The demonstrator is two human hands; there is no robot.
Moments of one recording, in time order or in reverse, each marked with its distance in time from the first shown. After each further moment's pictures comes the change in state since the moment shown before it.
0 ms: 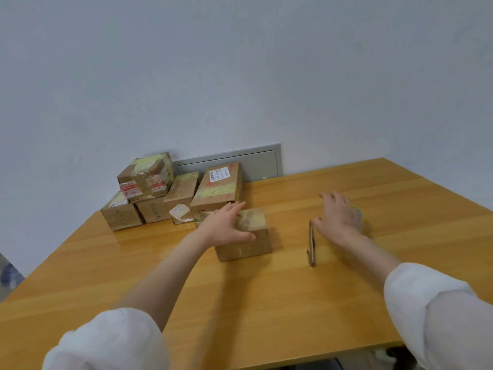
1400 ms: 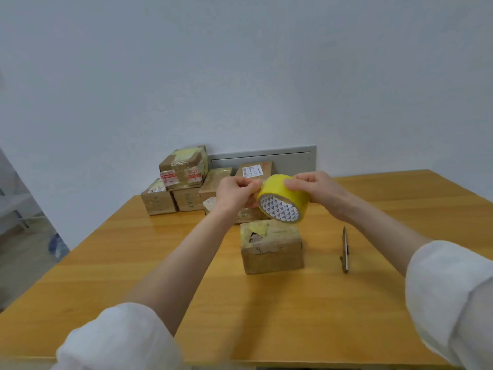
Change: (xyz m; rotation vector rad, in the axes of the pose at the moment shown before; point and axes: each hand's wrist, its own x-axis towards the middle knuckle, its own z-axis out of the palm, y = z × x) left_hand -0.034 0.017 -0.061 -1.030 0.513 -0.300; right_hand 0.005 -0.108 -0.052 0.930 -0.449 -0.389
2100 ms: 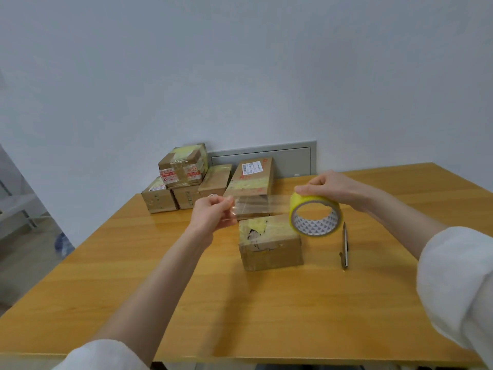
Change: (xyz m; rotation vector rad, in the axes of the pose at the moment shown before) left_hand -0.019 -0.039 -0.035 -0.138 0.000 -0.163; right_hand 0.006 0.024 -0.035 -0.294 -0.106 0.082
